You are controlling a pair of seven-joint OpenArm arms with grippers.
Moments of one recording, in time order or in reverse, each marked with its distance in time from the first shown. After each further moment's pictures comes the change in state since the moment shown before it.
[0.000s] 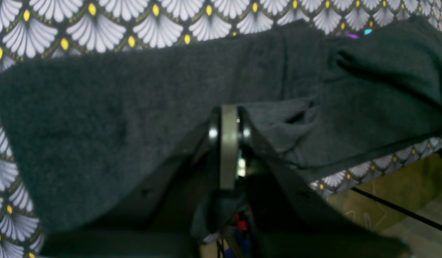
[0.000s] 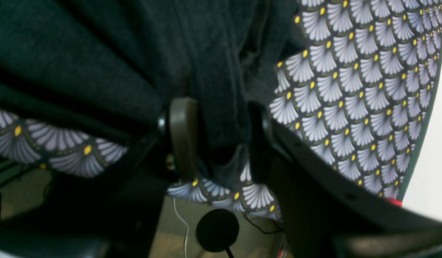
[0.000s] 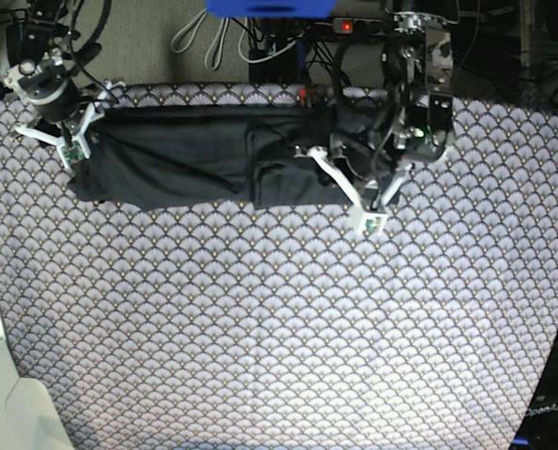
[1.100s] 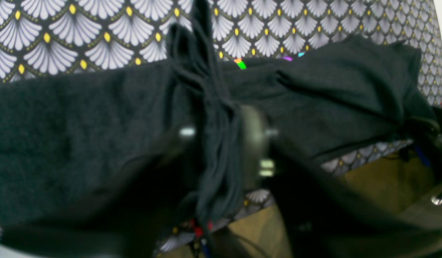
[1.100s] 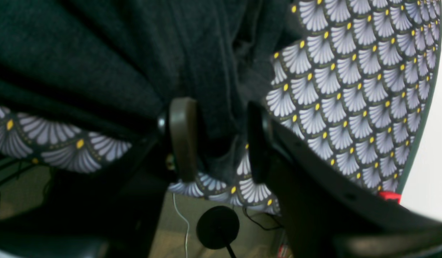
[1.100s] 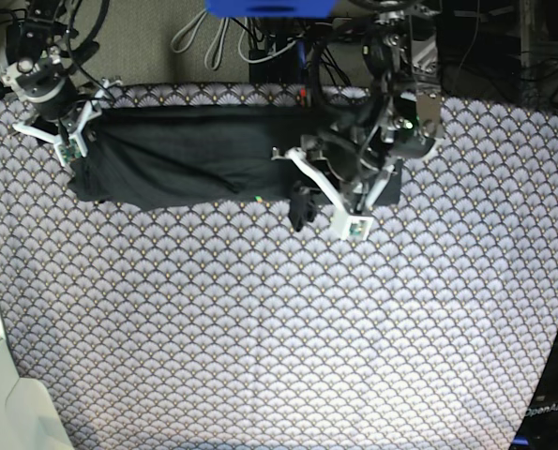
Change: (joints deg) left arm 1.4 3.8 0.7 5.2 -0.6 -0.5 0.7; right arm -0.3 -0.1 0.9 0.0 0.0 0.0 0.0
